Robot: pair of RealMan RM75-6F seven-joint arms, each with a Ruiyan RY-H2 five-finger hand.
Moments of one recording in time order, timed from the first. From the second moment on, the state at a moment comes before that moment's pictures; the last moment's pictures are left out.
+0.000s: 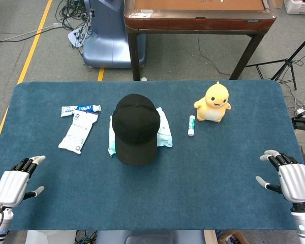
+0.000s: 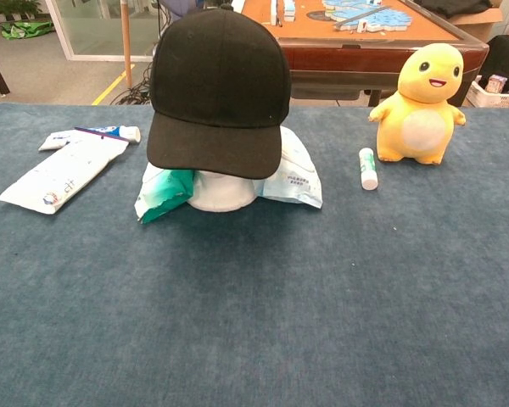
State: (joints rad) left arm -0.14 -1.19 -0.02 -1.54 1.62 1.48 0.14; right arm 0.07 -1.14 0.06 -1.57 -1.58 1.56 -0.02
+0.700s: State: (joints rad) left arm -0.32 -1.20 -0.03 -1.63 1.90 1.46 0.17; right arm 0.08 -1.13 0.07 -1.58 -1.54 1.52 -0.04
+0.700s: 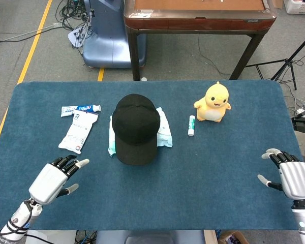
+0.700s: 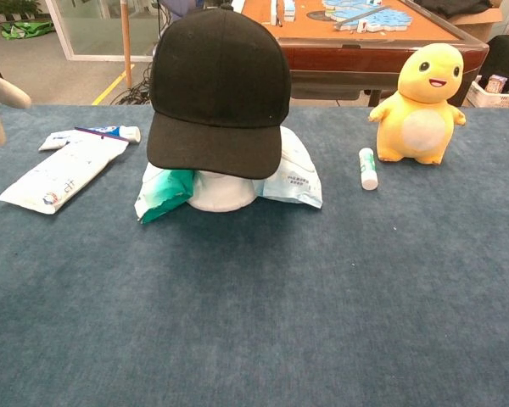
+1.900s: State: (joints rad) left arm -0.59 -1.37 -0.17 -1.84 1.62 1.09 0.54; right arm 0.07 -1.07 0.10 -1.59 -1.46 1.50 0.06
